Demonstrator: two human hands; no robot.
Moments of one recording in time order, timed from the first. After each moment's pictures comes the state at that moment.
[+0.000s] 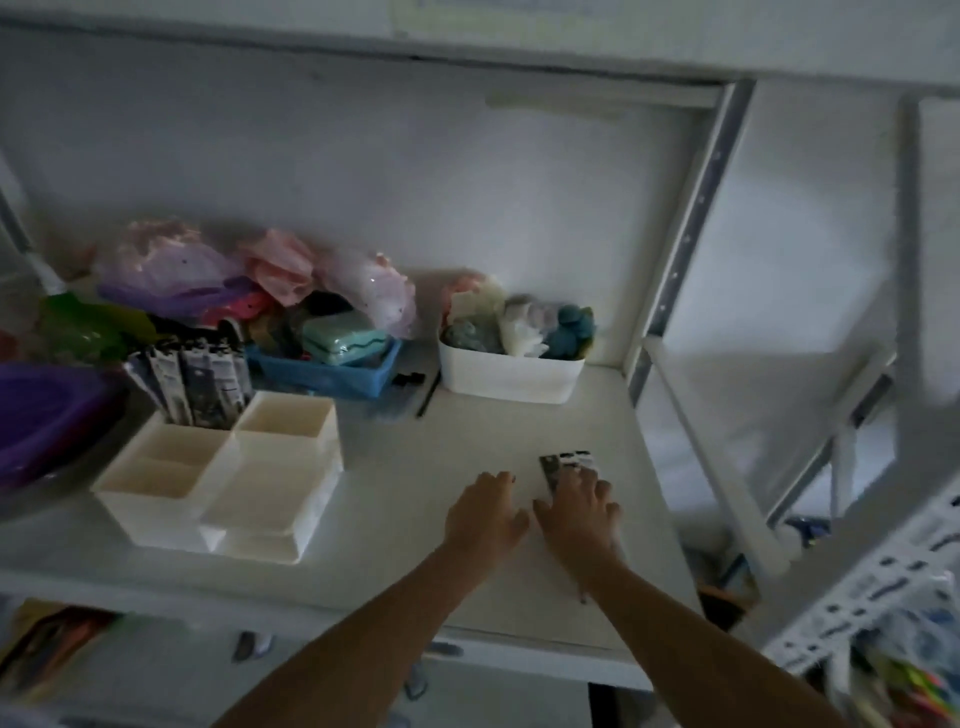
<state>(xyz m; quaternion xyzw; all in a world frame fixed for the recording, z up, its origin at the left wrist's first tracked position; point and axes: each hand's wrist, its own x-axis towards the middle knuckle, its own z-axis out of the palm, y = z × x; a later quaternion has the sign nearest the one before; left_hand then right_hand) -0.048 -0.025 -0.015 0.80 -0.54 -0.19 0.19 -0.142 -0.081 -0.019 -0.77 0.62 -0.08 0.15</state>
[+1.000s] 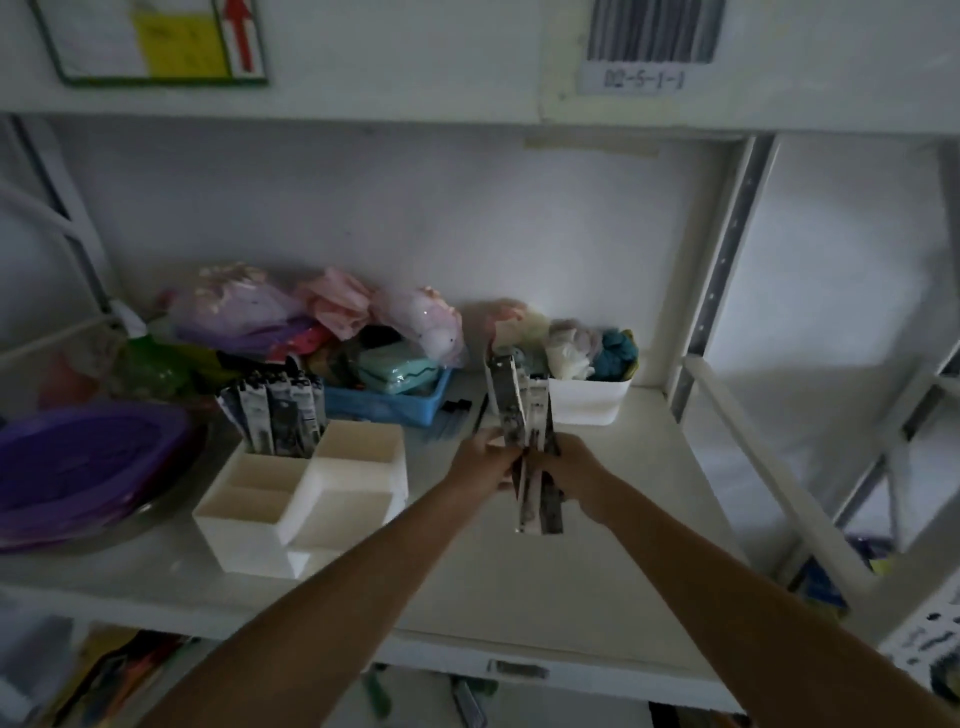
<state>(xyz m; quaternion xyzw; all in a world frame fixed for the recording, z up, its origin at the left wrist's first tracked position) 0.039 -0.011 0.051 0.66 -0.35 -0.41 0.53 -0.069 -0.064 0.062 -0.69 0.45 -0.21 0.52</state>
